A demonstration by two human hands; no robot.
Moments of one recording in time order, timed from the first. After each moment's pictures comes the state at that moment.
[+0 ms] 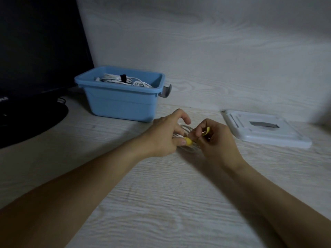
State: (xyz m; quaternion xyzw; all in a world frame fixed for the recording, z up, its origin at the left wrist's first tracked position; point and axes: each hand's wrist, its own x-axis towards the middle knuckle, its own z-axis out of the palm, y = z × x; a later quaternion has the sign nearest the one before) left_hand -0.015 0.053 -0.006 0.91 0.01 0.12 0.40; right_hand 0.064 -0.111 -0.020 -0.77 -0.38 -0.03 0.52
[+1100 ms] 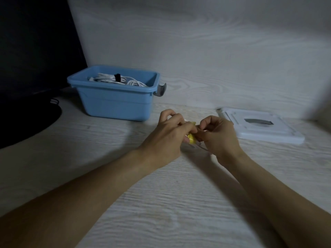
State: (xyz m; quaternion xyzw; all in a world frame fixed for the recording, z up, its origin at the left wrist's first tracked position) left_hand -0.012 0.031 -0.025 0.92 -0.11 0.35 0.14; right_hand 0.066 -0.108 -0.008 -0.71 -0.23 0.06 0.67
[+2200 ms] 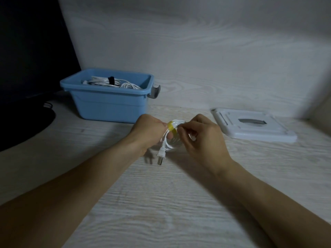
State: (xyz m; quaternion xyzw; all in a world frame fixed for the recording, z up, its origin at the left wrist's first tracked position) left_hand -0.017 0.034 0.018 0.81 0.24 0.15 0.51; right_hand 0.061 -0.105 -0.019 -0.77 -0.44 -0.26 0.38
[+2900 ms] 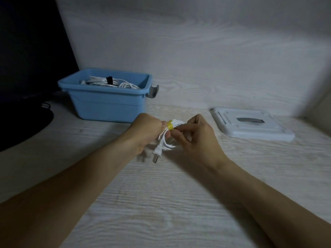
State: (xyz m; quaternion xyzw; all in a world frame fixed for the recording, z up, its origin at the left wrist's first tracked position) left_hand -0.010 0.042 0.012 0.79 0.25 0.16 0.54; right_hand 0.058 -0.101 -0.018 -0.81 -0.41 -0.14 0.39
